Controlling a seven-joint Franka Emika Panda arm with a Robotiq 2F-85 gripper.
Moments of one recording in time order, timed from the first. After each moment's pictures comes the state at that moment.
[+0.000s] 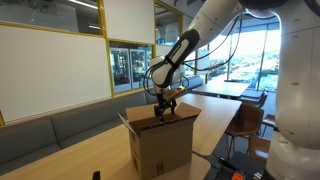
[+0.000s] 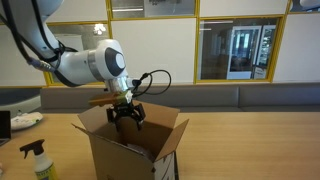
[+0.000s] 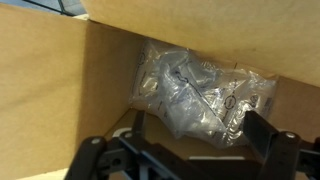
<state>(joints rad) 0.04 0.11 -0.01 -2.26 -0.26 2.28 0.21</state>
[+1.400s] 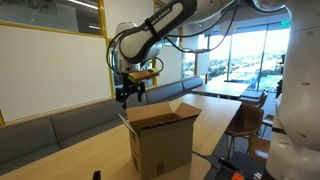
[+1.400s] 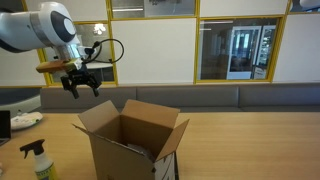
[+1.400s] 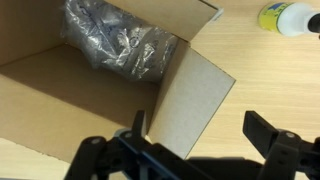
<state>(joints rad) 0.18 0.03 0.19 -2.06 -0.18 2.18 0.32</state>
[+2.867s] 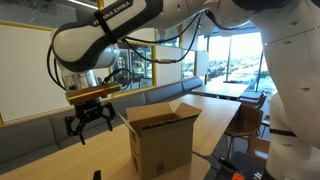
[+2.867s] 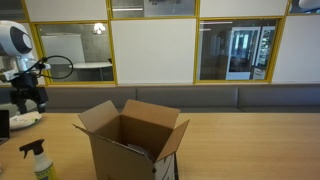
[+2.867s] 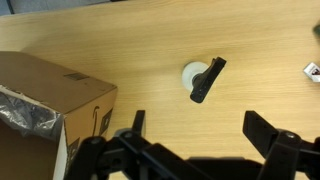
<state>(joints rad) 0.46 0.31 0.26 -1.76 -0.11 1.91 0.71</state>
